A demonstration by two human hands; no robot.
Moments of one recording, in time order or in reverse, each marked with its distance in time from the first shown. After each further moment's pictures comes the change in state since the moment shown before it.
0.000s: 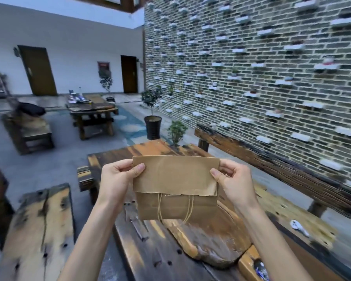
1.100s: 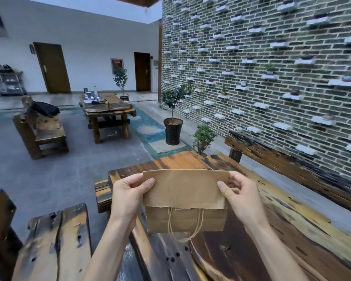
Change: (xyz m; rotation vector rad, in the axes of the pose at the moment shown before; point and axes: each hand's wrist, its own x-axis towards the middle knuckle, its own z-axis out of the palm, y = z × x) left_hand 0.344 -0.134 -0.189 -0.061 0.087 -0.047; right_hand 0.248 0.109 0.337 -0.023 -0.047 0.073
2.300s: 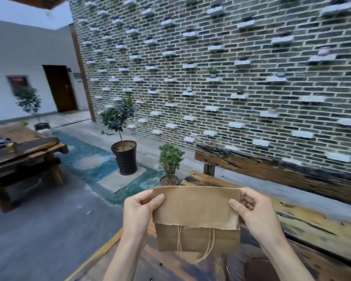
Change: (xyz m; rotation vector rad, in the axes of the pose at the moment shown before) left_hand 0.532 -0.134 0.082 -0.024 -0.452 -0.132; right_hand 0.408 0.107 0.168 -0.189 0.437 0.178
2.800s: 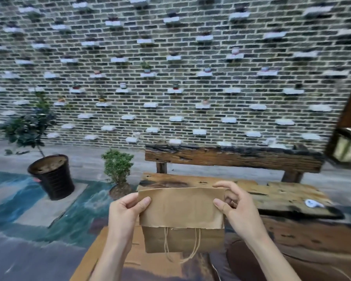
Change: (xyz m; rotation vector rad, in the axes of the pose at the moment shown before) left_hand 0.149 -0.046 -0.002 -0.058 -0.302 -0.110; right_hand 0.038 -0.002 0.059 -0.206 0.243 0.047
